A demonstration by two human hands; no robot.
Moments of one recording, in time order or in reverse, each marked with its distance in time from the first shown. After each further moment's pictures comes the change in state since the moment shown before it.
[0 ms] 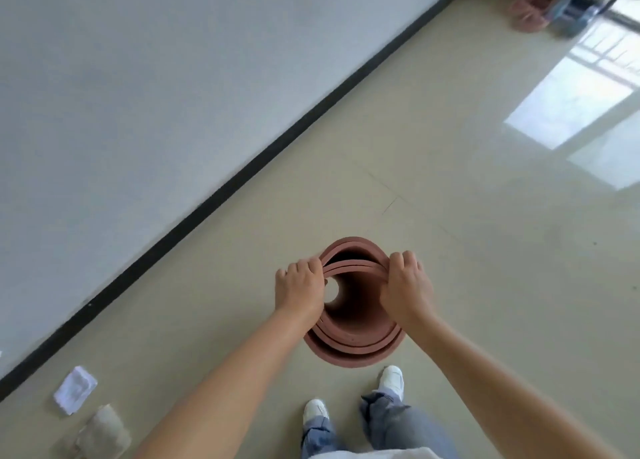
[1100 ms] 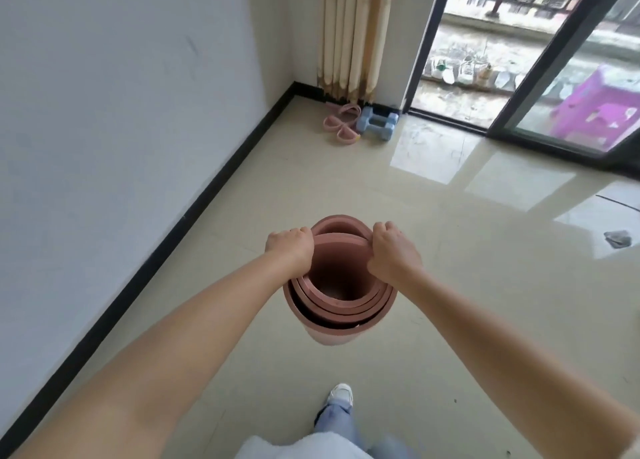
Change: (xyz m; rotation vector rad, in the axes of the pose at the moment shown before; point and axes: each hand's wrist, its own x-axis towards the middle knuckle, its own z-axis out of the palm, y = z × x) left_hand 0.595 0.688 -0.493 0.230 0.049 0.282; right_hand 0.586 0.568 -0.555 0.095 0.127 0.180
